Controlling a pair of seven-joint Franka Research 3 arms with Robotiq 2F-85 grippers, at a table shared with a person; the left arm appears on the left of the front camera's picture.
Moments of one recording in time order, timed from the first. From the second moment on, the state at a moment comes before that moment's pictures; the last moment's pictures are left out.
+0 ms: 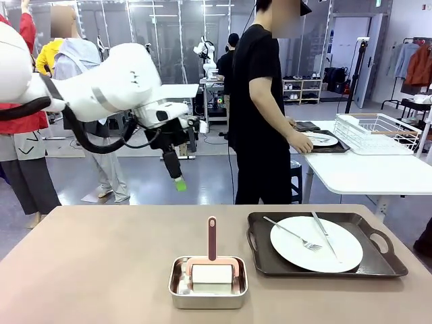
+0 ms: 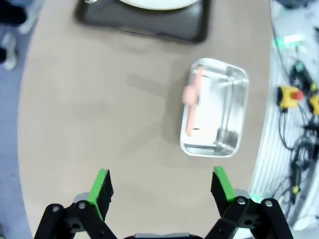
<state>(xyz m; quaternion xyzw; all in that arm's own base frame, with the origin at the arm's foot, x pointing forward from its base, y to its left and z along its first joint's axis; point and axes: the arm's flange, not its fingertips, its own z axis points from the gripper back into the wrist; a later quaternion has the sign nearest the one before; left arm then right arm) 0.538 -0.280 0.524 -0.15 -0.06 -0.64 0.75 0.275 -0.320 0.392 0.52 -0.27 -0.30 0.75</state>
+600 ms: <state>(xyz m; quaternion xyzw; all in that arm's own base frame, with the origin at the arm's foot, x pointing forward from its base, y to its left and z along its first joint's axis) 0.541 -0.345 0.485 -0.15 0.01 -0.74 0.66 0.275 -0.320 0.392 0.52 -0.27 -0.30 0.75</state>
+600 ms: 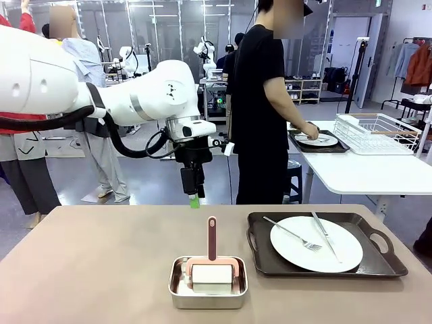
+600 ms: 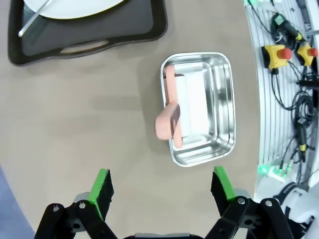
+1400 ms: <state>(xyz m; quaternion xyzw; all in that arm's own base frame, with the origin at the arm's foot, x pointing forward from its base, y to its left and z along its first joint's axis) 0.526 -0.377 0.446 -0.17 0.06 -0.71 0.68 0.275 -0.320 0.392 0.52 -0.27 -0.30 0.75</state>
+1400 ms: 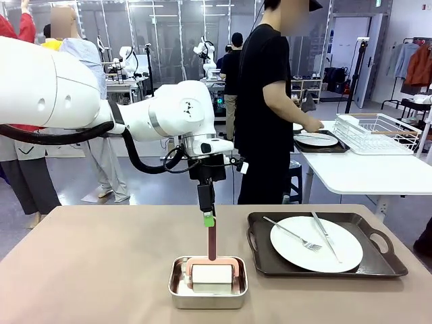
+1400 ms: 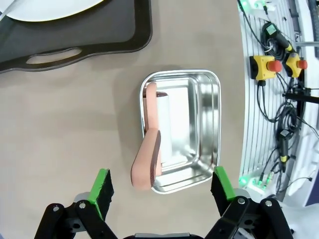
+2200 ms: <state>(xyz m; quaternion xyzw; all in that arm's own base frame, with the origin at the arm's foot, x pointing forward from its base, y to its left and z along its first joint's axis) 0.518 -0.387 0.408 -0.20 0.09 -0.71 0.67 0.275 -0.320 0.392 0.52 -0.27 -0.30 0.75</state>
